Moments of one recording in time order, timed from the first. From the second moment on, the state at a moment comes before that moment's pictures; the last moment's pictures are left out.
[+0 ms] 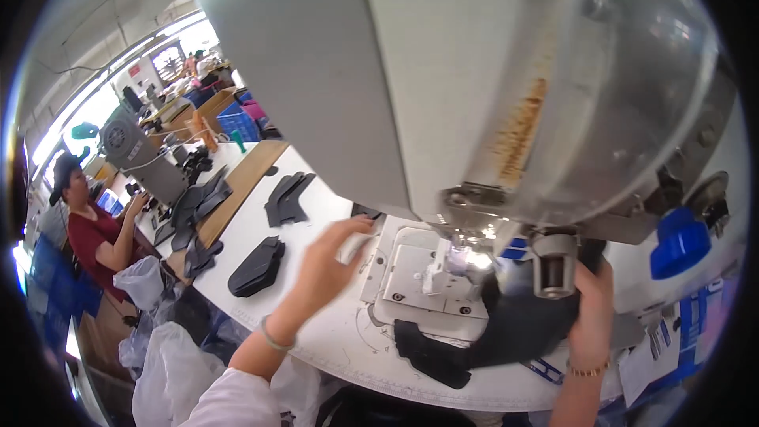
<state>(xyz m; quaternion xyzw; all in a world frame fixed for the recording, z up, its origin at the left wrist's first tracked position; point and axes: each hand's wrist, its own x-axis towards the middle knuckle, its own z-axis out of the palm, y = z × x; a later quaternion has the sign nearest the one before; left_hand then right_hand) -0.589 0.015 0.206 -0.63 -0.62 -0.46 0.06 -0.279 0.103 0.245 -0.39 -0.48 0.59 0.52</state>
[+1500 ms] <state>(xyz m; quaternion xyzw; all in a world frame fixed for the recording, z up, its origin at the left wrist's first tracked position) -0.687 0.180 0.117 -0.53 -0.82 -0.23 0.03 -0.258 0.078 0.222 -0.38 -0.55 0.63 0.39</state>
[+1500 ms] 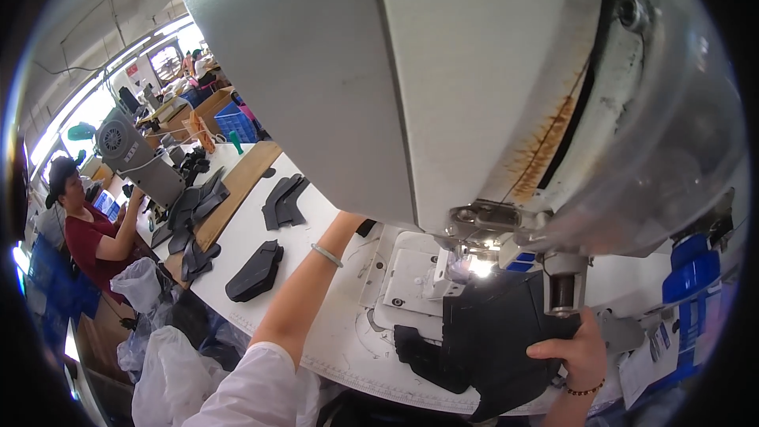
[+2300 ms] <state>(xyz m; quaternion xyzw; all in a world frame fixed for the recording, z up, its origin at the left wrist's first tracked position) -0.555 0.006 0.237 -0.31 -0.36 -0.67 -0.57 -0.272 0.056 0.231 -0.35 -0.52 0.64 0.44</state>
